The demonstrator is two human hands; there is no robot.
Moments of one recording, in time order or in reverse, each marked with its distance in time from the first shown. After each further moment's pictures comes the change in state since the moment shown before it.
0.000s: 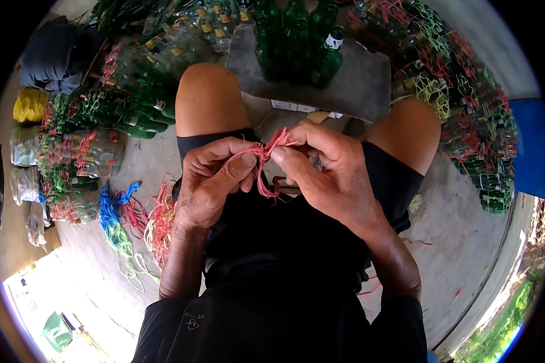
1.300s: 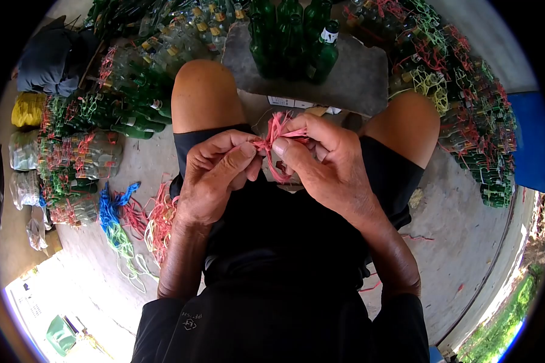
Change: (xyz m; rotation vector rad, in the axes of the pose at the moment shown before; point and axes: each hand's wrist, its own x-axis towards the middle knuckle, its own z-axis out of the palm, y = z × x) left_hand 0.002 -0.008 0.004 -0.046 -0.006 -0.054; right_hand -0.002 0.014 -0.002 0.006 0.014 0.005
